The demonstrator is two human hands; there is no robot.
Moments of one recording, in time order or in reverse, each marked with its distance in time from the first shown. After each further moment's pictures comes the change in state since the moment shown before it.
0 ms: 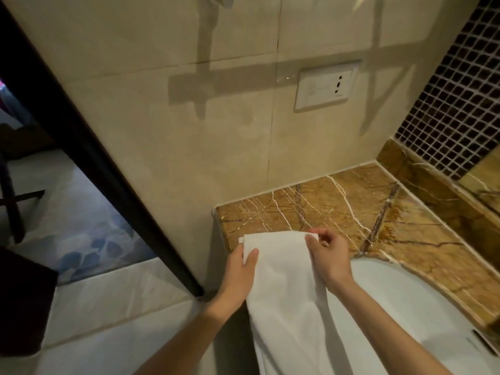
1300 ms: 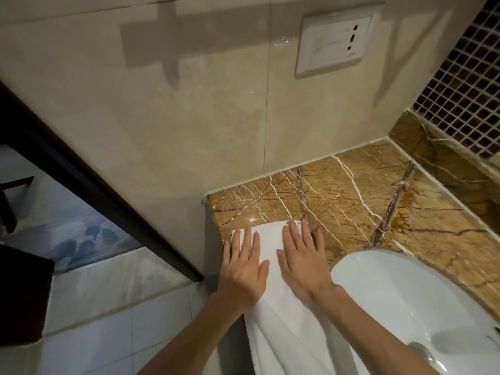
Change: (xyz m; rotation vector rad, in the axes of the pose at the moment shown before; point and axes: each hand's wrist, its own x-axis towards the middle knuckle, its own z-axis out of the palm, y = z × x) left_hand 0.039 -0.061 0.020 1.206 -0.065 0.413; right_hand 0.018 0.079 0.040 -1.265 -0.323 -0.429
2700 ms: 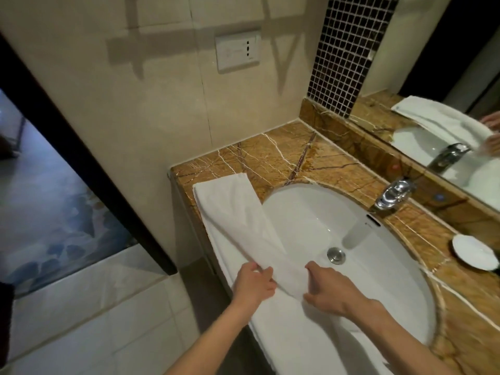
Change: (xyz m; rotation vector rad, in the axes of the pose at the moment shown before) left_hand -0.212 0.148 -0.012 -1.430 -0.354 -0.623; right_hand -0.310 0.061 -0.041 0.220 -0.332 0.229
